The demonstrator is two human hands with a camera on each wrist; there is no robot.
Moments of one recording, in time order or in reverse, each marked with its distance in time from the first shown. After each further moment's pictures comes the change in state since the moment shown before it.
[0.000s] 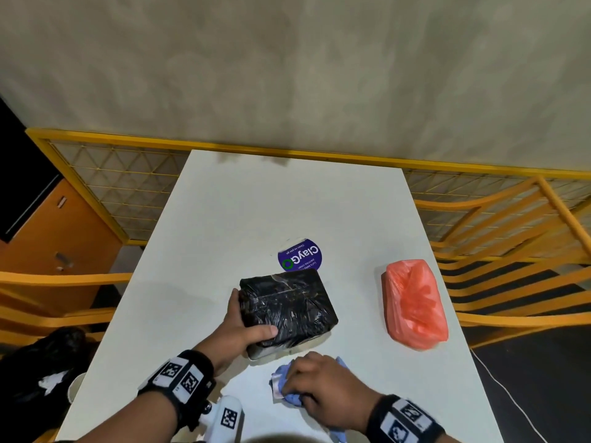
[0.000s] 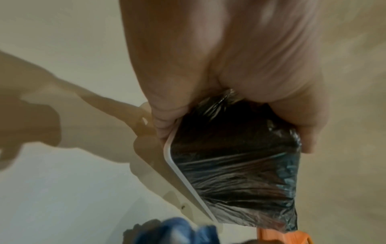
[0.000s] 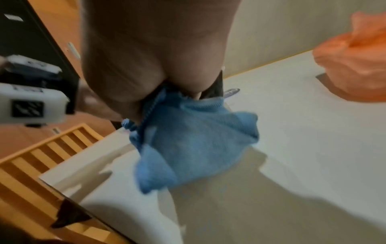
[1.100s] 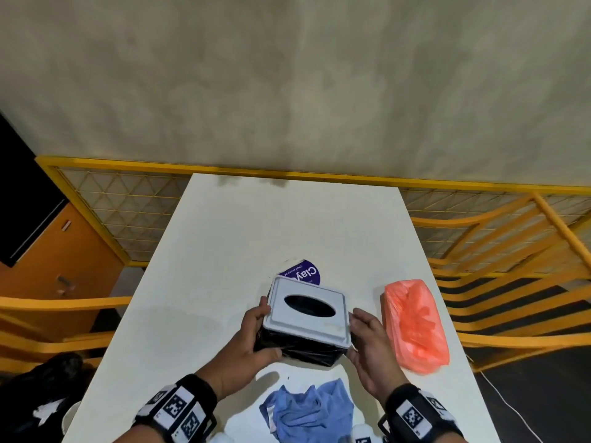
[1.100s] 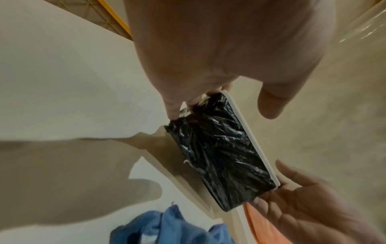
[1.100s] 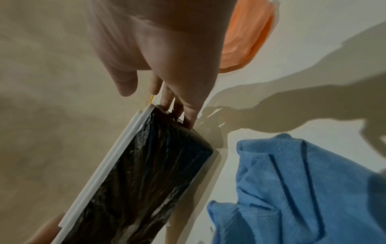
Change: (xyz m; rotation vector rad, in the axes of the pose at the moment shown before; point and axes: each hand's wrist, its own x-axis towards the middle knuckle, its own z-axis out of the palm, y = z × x) left_hand 0.002 0.015 0.007 0.378 -0.230 0.177; right_hand 0.008 0.056 -0.059 1.583 0.938 0.777
